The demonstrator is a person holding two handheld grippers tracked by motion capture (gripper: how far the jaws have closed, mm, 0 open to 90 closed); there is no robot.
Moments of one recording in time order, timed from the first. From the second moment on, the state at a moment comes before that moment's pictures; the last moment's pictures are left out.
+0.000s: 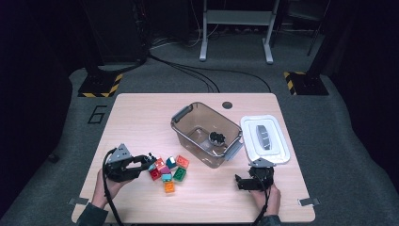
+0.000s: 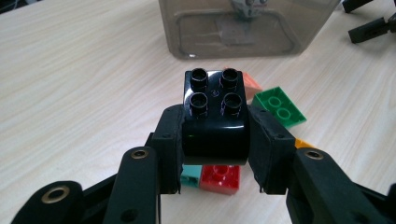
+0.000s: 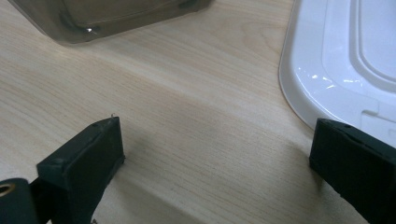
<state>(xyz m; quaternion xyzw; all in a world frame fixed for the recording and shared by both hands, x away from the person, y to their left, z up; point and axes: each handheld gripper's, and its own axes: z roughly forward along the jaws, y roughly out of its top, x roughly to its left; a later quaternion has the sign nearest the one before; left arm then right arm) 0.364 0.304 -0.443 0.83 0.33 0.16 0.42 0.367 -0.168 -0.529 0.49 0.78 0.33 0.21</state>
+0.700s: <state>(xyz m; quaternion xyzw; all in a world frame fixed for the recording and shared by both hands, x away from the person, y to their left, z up) 0.409 0.292 -0.400 0.83 0.32 0.16 0.43 0.367 -0.168 -0.529 0.49 0.78 0.33 0.21</state>
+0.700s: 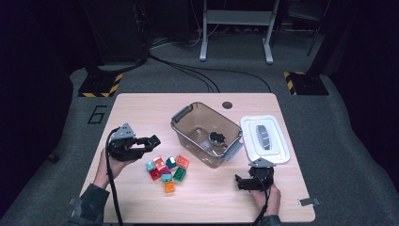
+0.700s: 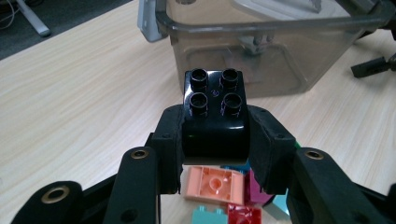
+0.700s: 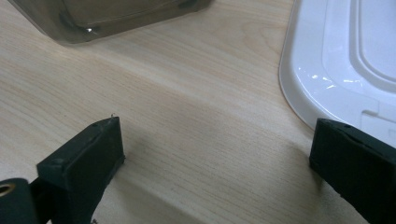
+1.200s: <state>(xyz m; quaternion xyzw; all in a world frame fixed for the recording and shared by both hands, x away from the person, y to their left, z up) 0.439 0.270 -0.375 0.84 0.30 0.16 0.42 0.367 -0.168 -0.529 0.49 0.78 0.33 0.21</state>
